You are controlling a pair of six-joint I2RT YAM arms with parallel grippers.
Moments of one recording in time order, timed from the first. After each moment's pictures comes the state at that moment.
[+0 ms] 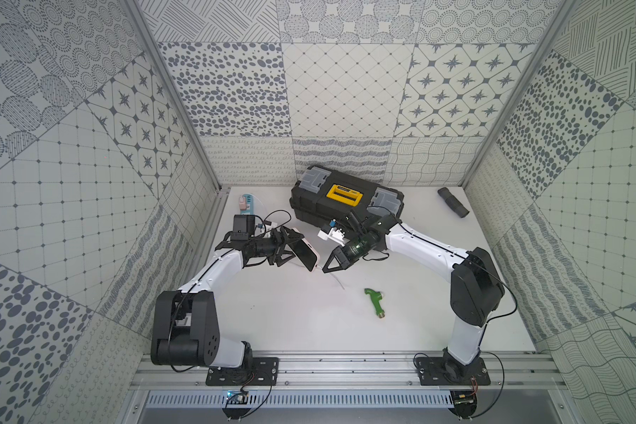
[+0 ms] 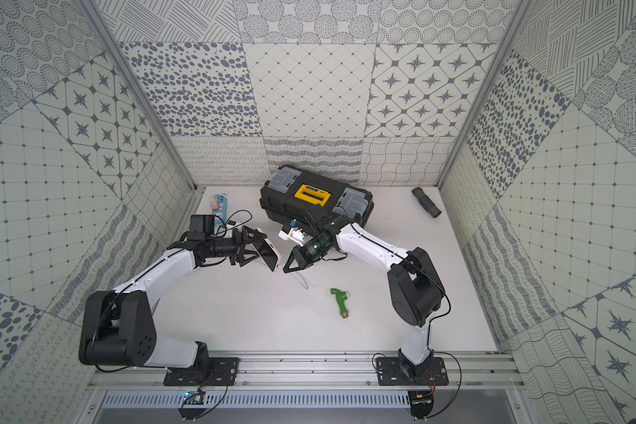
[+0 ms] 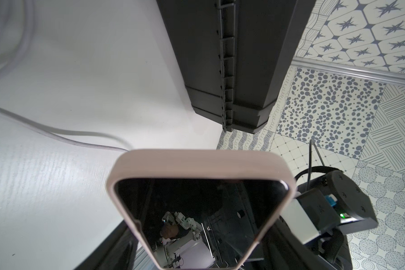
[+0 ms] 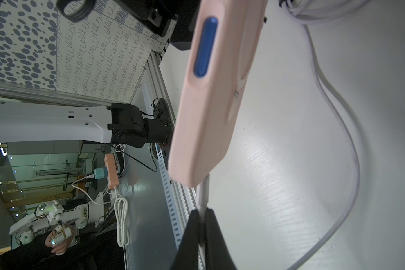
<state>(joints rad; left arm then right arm) 0.06 1.47 0.90 -0.32 0.95 -0.94 0.69 1.84 1.49 -0.77 -0.87 0.07</state>
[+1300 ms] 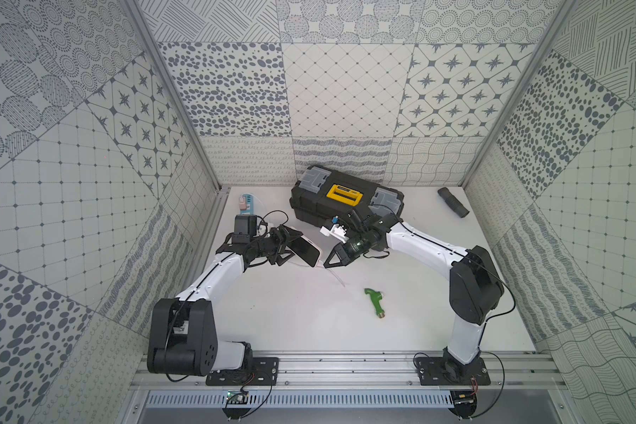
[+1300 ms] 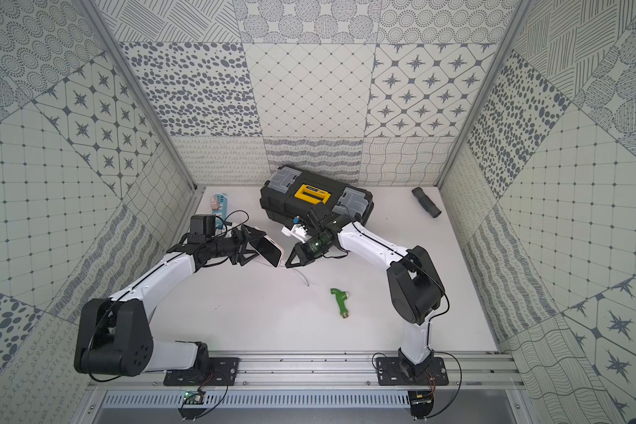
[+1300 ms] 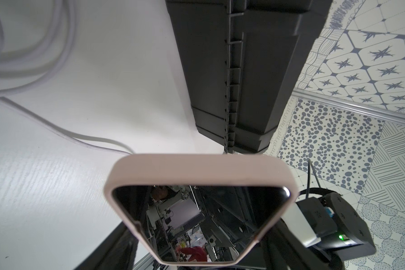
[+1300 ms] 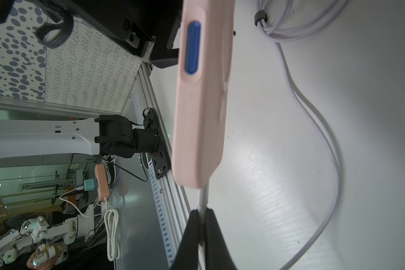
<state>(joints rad) 0.03 1.42 0.88 -0.27 0.82 -1.07 0.67 1.85 1.49 -0.72 -0.84 0.09</state>
